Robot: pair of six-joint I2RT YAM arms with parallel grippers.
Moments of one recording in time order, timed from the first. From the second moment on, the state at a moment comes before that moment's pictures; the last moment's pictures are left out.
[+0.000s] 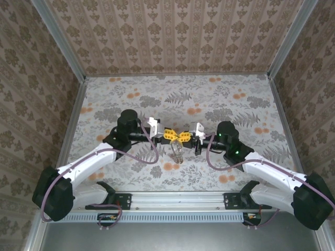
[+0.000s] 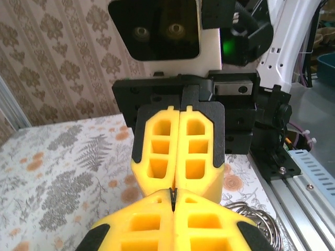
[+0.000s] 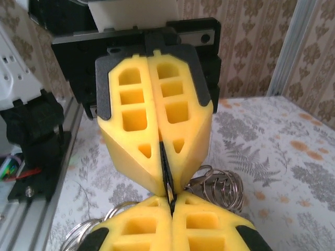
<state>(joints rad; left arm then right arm) -0.67 1.17 0.71 0.22 0.99 0.36 0.62 1.05 0.56 0.32 -0.64 -0.20</state>
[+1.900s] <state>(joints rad) -0.69 1.19 0.83 -0.13 0.87 0.50 0.76 1.14 1.00 -0.49 -0.26 -0.63</state>
